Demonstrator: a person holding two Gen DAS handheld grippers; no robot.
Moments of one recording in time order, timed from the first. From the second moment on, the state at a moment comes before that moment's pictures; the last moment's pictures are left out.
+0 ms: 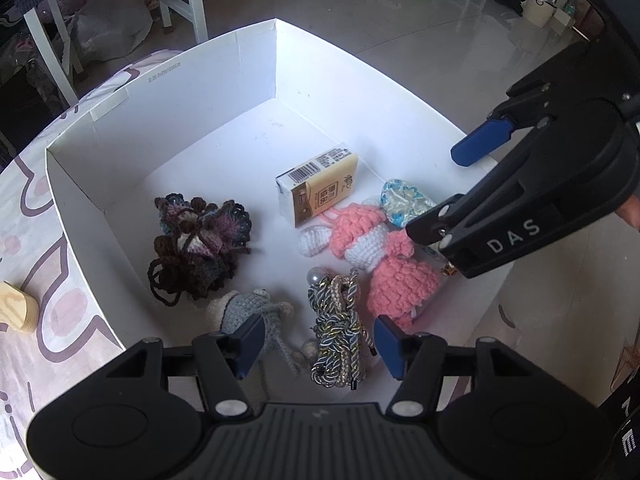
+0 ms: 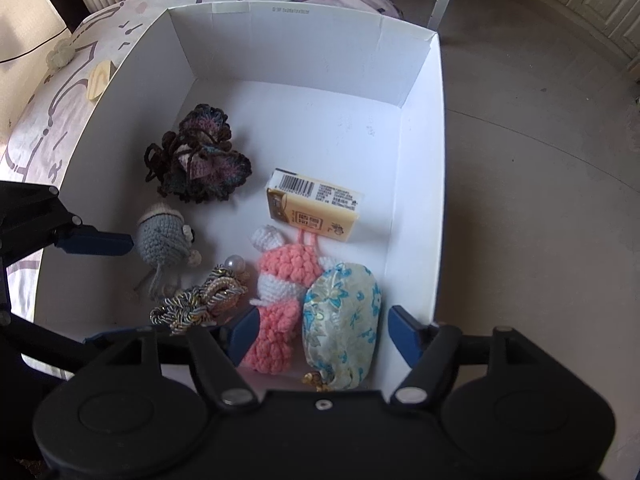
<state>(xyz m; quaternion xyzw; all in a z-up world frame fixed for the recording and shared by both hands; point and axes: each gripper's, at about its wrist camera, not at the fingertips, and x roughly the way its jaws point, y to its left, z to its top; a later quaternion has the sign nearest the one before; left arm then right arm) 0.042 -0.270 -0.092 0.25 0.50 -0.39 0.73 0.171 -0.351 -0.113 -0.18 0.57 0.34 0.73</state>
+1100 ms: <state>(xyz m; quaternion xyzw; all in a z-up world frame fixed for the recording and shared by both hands) 0.060 -0.198 -0.019 0.16 0.44 -0.35 0.81 0.142 -0.380 -0.045 -0.08 0.49 0.29 0.82</state>
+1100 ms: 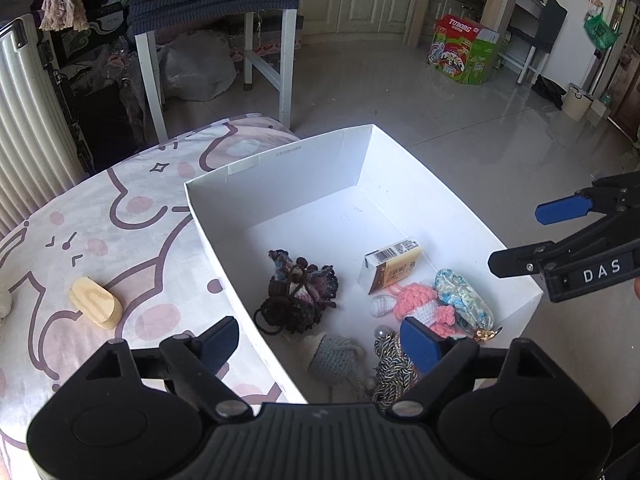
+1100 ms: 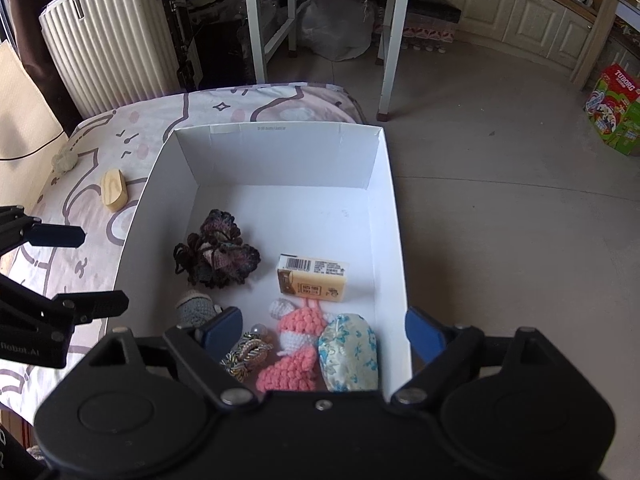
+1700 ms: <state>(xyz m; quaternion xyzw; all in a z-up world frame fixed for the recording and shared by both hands) 0.066 -0.155 -0.008 0.14 0.42 -0.32 0.84 0.121 -0.358 -0.032 -0.10 0.46 0.29 0.83</state>
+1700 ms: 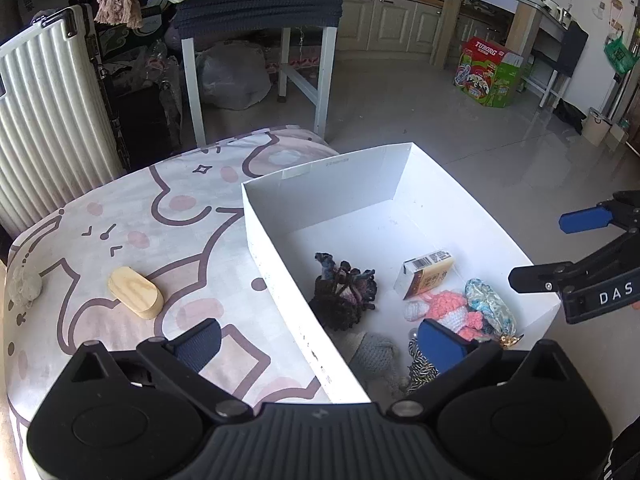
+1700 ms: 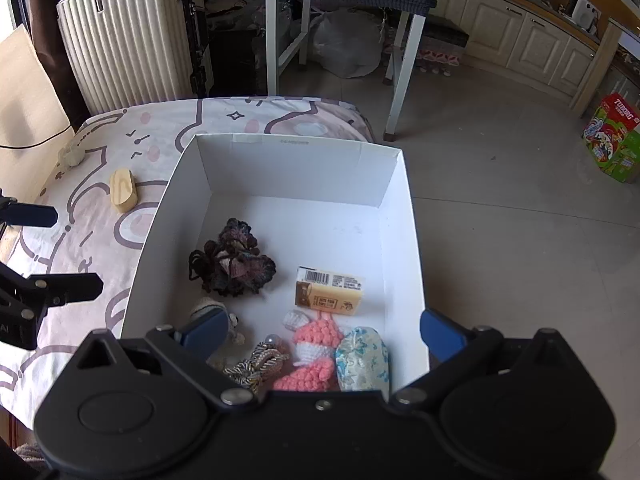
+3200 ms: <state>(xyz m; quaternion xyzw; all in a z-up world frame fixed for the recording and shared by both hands) 0.116 0.010 0.008 0.05 0.43 -0.12 0.89 0.094 -0.186 -0.012 -0.09 0.43 0.38 0.82</state>
